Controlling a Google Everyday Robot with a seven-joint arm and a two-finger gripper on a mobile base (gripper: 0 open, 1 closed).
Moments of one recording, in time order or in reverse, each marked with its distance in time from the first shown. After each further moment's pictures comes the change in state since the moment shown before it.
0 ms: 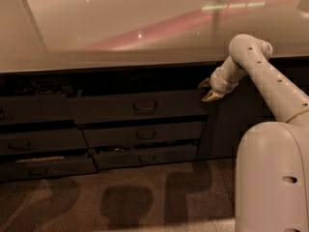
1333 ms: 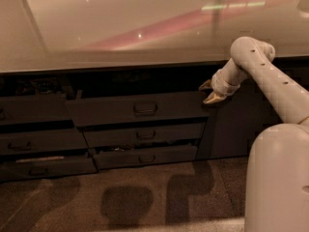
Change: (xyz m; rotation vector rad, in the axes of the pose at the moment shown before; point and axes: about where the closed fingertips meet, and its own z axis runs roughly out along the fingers) arm 0.000 0.010 -0.004 0.022 0.016 -0.030
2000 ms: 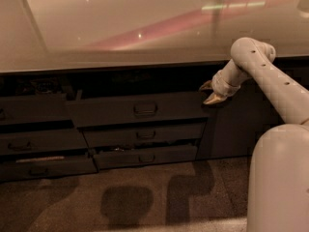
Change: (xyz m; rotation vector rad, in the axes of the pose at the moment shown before) arm -0.001 0.004 -0.001 -0.002 0.003 -0.004
